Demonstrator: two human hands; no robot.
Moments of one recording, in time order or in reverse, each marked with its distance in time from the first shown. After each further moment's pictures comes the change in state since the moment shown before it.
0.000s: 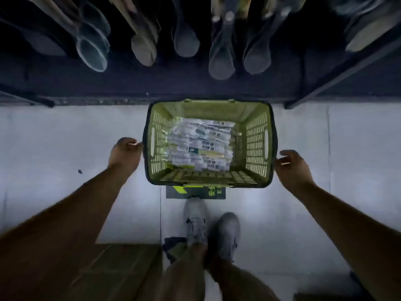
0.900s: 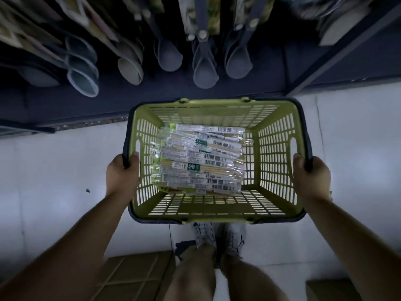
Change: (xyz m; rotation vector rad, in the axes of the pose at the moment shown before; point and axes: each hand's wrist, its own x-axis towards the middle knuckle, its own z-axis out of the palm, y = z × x) left_hand -0.061 0.048 -0.028 -0.009 0.086 0.103; right_hand -0.052 -0.005 -0.041 0.182 0.363 0.143
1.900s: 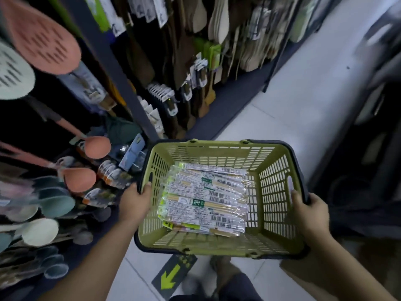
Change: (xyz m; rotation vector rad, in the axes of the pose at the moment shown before) left_hand -0.304 0.426 -0.055 0.251 -0.398 0.732; right_hand -0.201 -0.006 -0.452 0.493 0.533 0.402
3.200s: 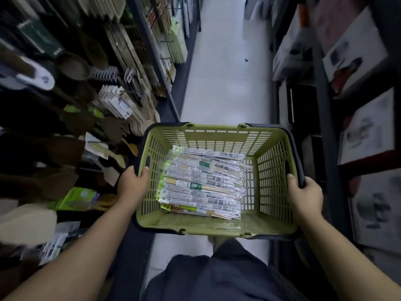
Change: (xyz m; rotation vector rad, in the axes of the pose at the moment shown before) left_hand 0.319 0.643 0.397 0.252 -0.349 0.415; right_hand 0.555 -0.146 -0.136 0.112 0.447 0.327
